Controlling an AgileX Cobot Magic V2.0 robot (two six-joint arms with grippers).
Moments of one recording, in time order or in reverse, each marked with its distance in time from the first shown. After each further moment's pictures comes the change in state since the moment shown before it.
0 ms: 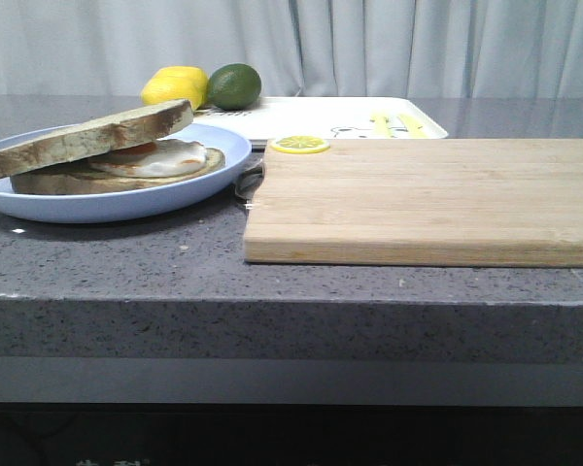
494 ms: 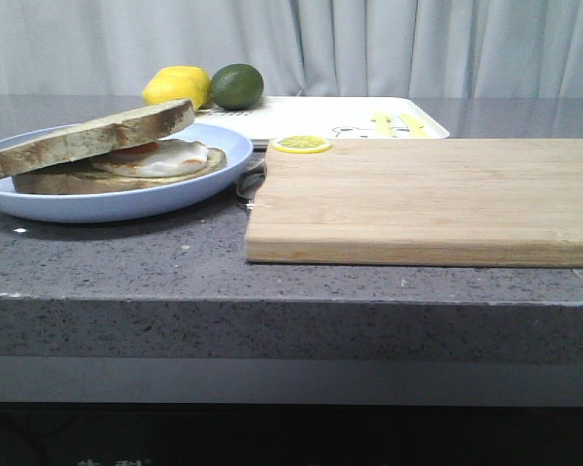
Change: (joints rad) left arm 0.000 0.217 -0.196 -0.073 0.156 0.000; right arm 0.000 -0.143 0.105 0.036 -0.111 0.002
